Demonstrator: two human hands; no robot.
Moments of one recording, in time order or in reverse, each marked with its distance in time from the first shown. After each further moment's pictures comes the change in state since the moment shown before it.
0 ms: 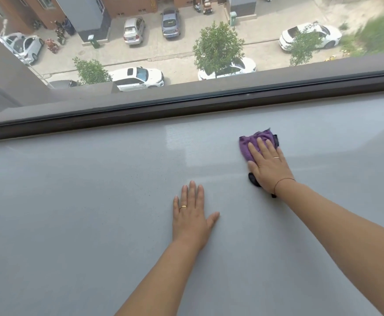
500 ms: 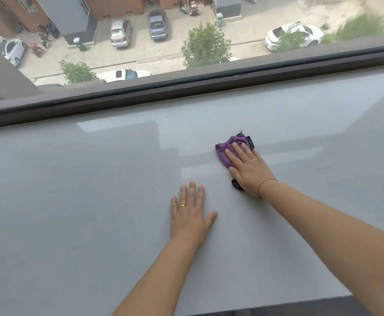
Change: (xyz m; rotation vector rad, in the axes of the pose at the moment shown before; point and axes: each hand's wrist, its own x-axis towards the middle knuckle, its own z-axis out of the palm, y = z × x) left_hand -0.073 -0.005 0.025 0.046 -0.016 0.077; right_hand -0.087 -0.037 0.027 -0.009 -0.017 -0.132
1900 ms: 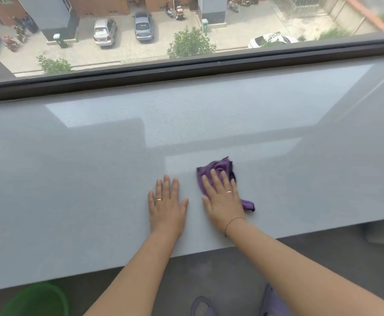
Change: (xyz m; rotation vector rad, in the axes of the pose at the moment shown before) left_hand -0.081 -0.016 0.027 -0.035 0.082 -0.100; right_hand -0.160 -0.098 0.052 0.081 0.038 0.116
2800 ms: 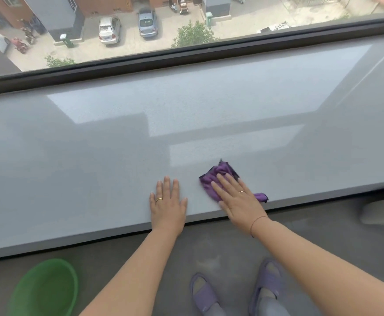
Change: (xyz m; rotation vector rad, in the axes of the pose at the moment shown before) left_hand -0.077 0.020 0.018 0.020 -0.061 -0.035; right_hand -0.090 0.072 0.005 -0.119 -0.020 -0.268
